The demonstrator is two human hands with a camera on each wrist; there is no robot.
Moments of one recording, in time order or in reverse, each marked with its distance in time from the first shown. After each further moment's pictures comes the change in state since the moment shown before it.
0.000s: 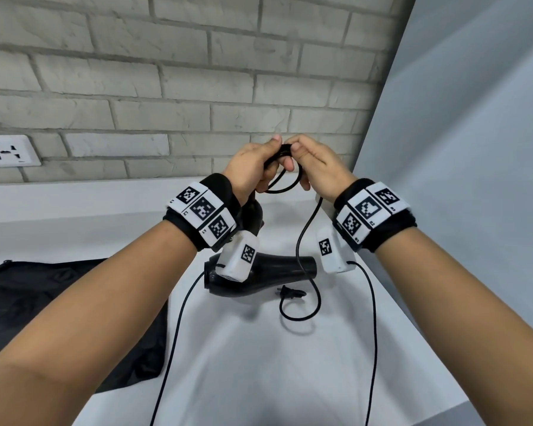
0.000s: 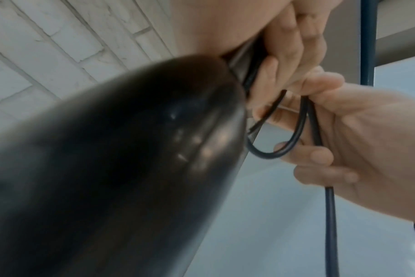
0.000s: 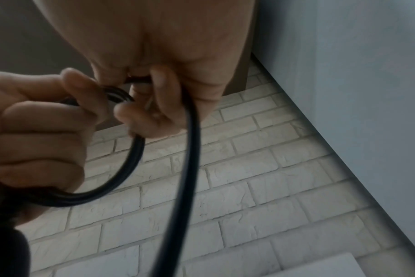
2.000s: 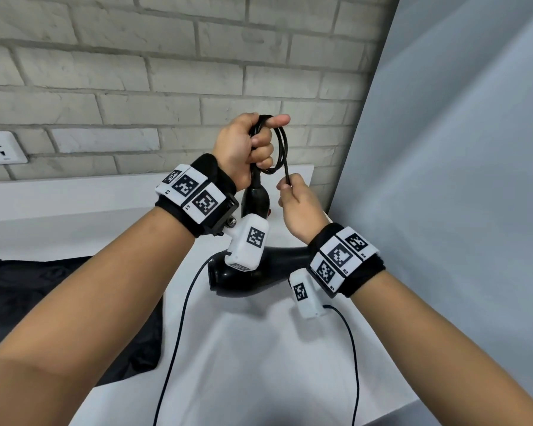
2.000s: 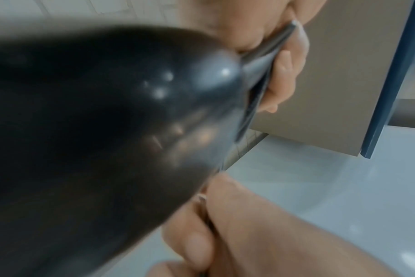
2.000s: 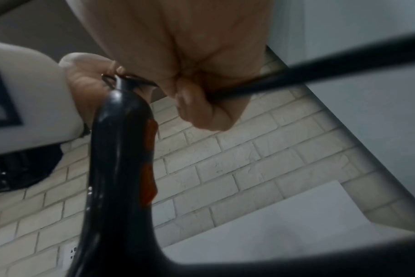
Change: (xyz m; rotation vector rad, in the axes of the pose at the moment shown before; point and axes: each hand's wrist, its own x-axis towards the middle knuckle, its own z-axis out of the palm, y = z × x) left_hand 0.005 0.016 0.005 -0.493 -0.005 -0.121; right_hand -0.050 0.018 0.048 -0.041 0.199 0.266
